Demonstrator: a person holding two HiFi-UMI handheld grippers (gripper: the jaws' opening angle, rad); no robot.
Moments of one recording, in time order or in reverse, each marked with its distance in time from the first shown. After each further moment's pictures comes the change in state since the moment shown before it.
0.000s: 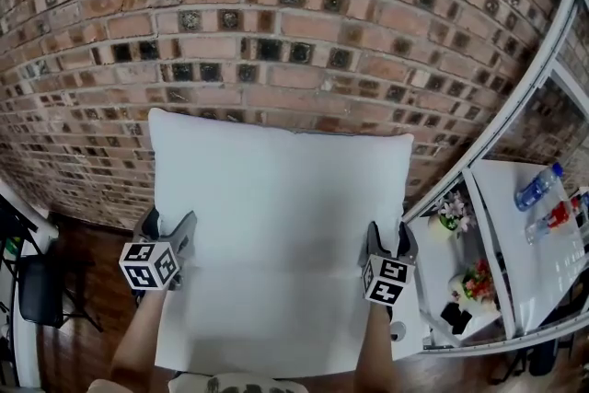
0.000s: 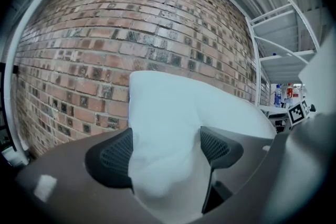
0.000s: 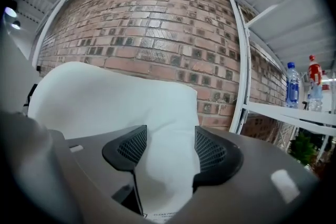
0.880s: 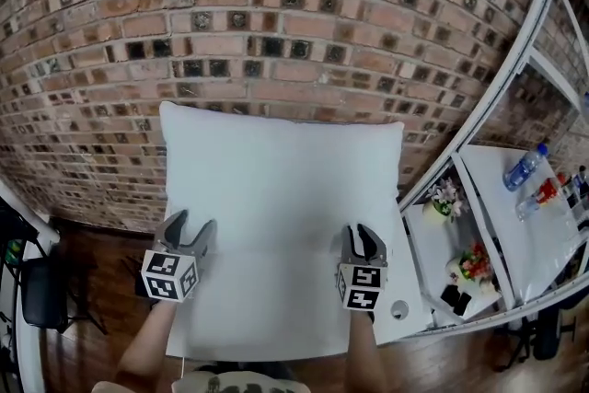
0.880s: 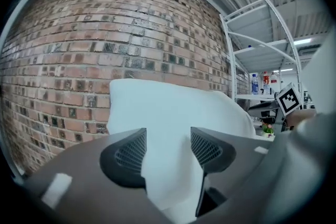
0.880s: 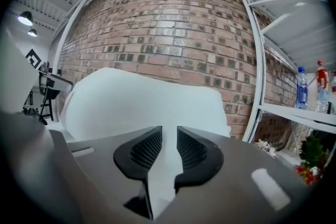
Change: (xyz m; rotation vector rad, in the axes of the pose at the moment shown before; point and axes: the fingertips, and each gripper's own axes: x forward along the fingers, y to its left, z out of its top) left arm -0.050 -0.051 -0.013 0.159 0.004 -0.138; right arm -0.071 0.093 -0.003 -0.042 -0.001 0.161
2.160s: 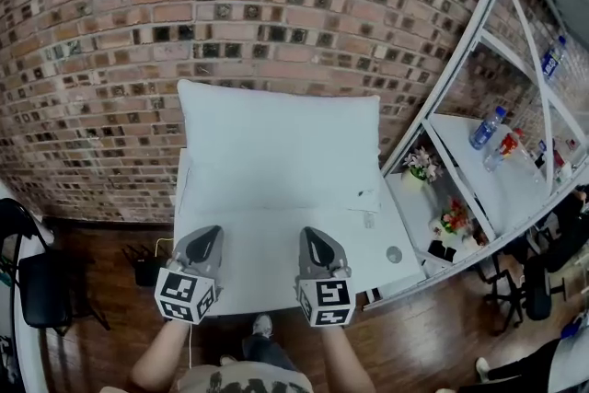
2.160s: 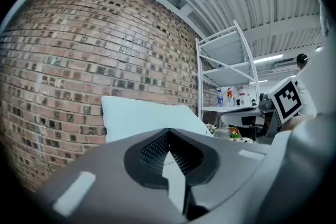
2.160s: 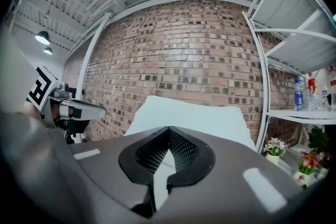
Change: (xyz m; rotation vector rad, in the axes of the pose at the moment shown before) left arm -0.171 -0.067 0.008 0.019 -0.127 -0.217; right arm -0.180 0.183 0.049 0.049 -0.156 0.142
